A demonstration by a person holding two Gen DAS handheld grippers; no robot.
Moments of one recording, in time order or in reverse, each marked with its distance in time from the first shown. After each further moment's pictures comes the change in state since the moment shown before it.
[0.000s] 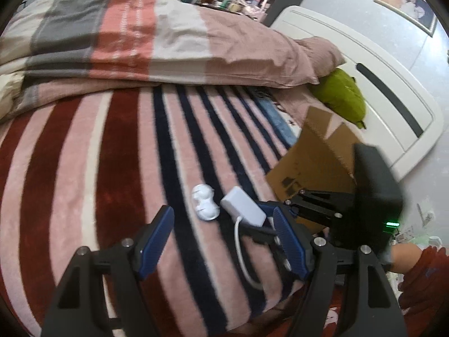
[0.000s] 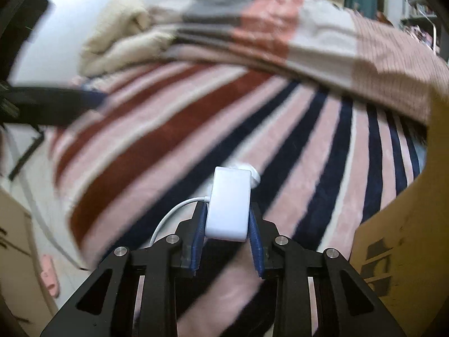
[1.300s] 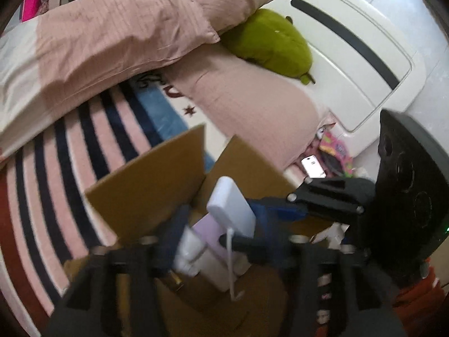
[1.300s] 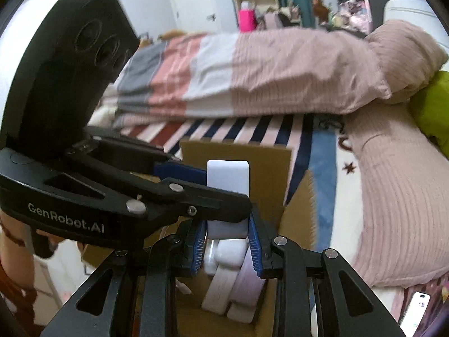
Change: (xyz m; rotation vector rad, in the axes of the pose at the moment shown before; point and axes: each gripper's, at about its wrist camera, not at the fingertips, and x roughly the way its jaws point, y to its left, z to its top) left arm 0.145 -0.216 0.111 0.279 0.256 -0.173; right arm -0.152 -0.175 -0.018 0.248 -0.035 -0.115
